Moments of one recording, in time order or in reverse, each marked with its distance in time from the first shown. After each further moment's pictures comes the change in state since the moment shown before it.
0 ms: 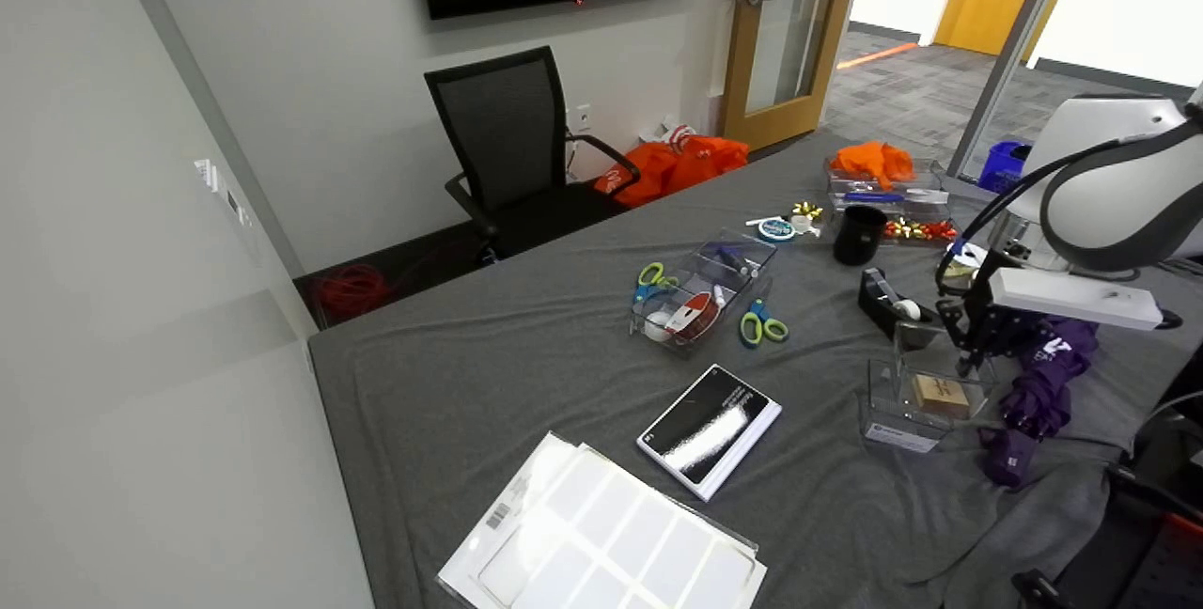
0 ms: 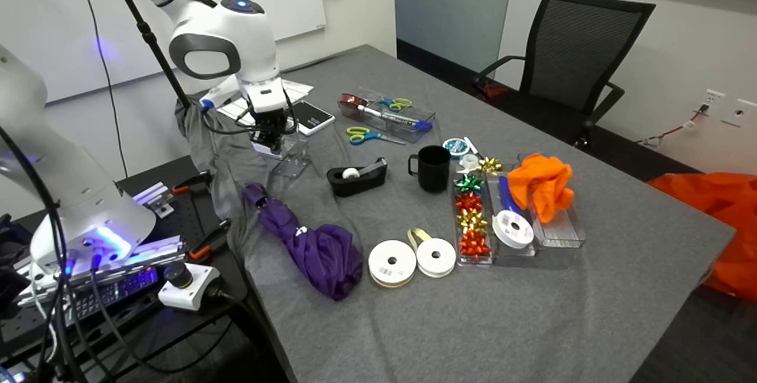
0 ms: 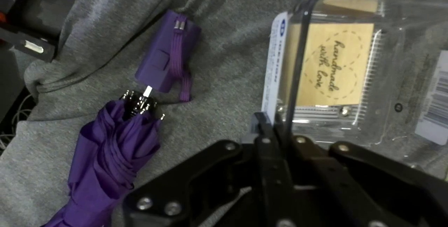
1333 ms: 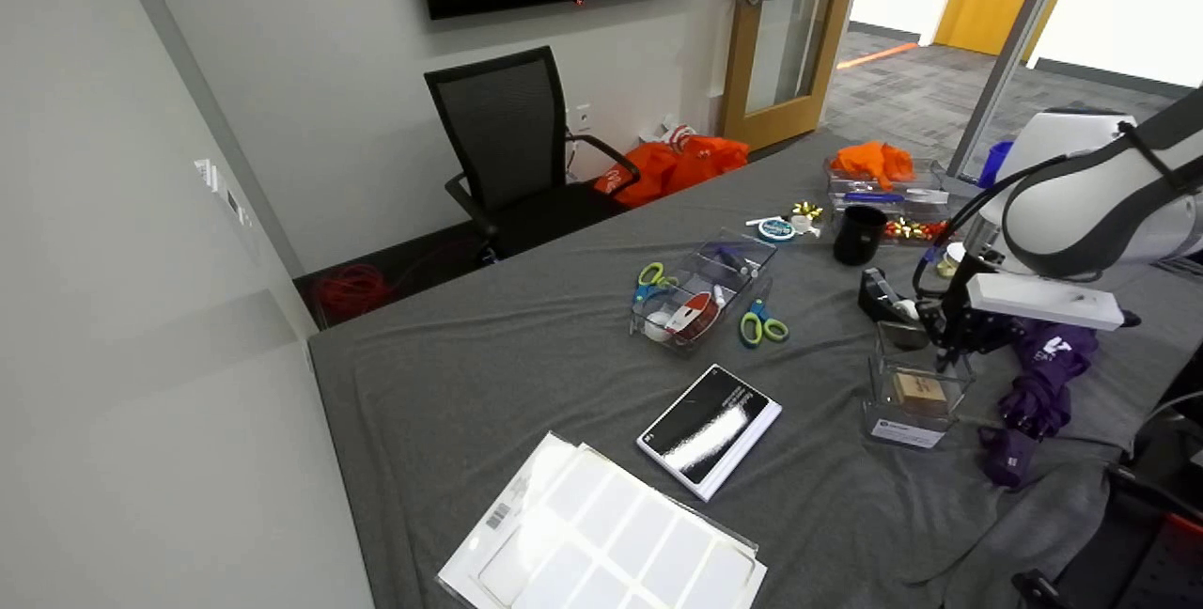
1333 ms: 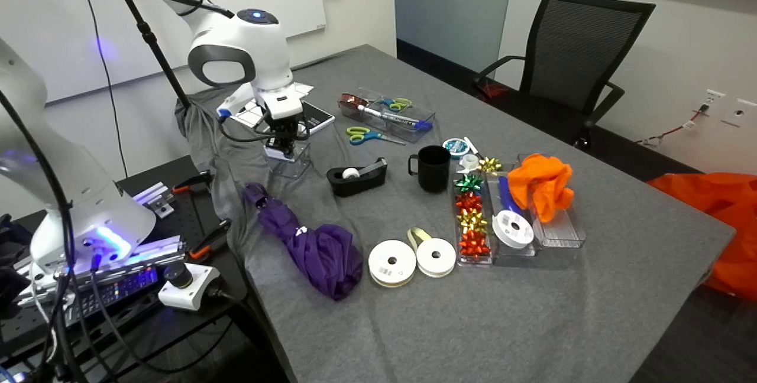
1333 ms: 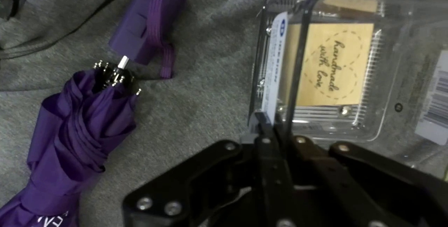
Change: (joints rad) arm 0.001 0.118 -0.003 0.067 0.035 0.070 -0.096
